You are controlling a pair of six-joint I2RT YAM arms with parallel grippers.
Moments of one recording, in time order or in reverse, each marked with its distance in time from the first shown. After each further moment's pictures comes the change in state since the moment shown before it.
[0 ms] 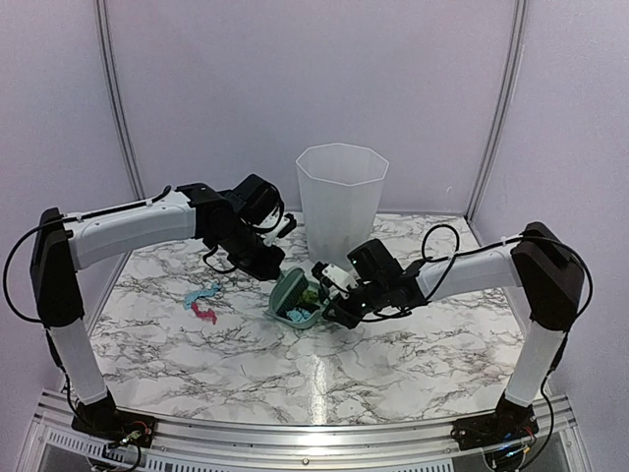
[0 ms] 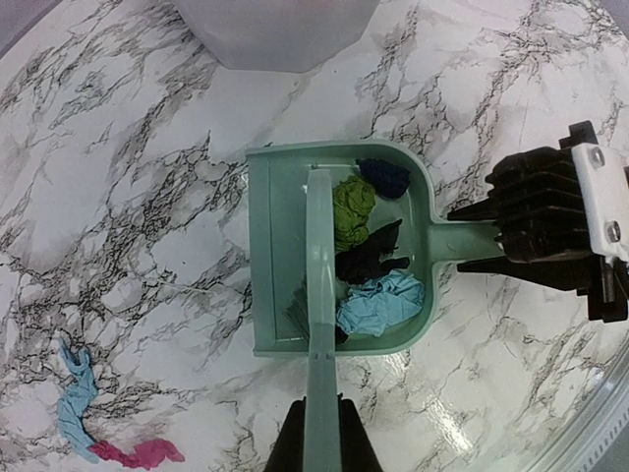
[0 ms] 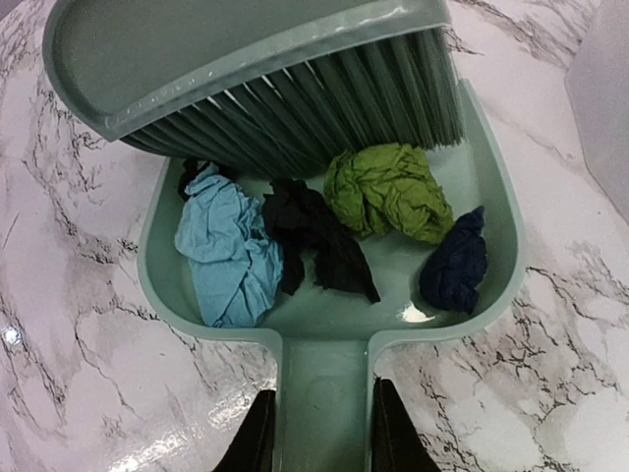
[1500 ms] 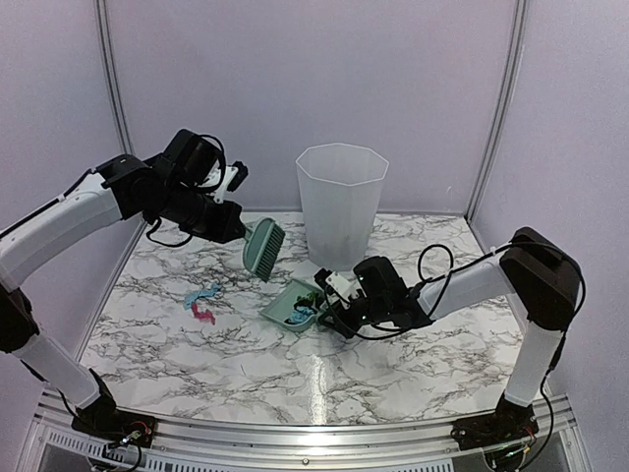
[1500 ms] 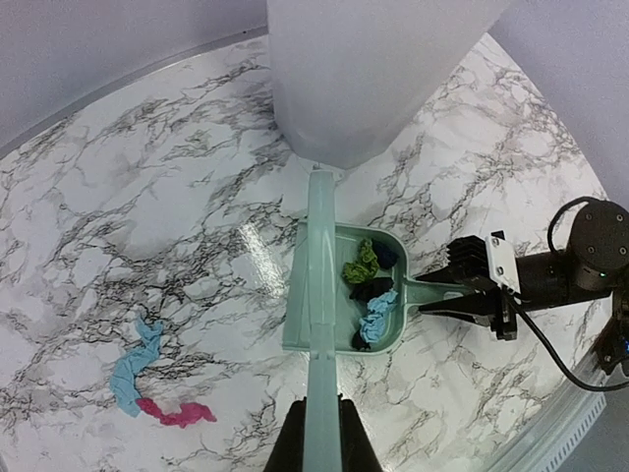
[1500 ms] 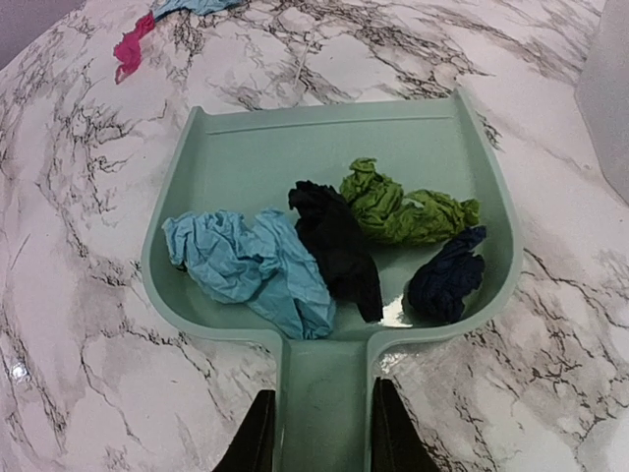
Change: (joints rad) left arm 0.060 -0.309 -0.021 -0.053 -0.043 -0.106; right arm 0.017 0.018 -0.155 0.321 -0.016 0.064
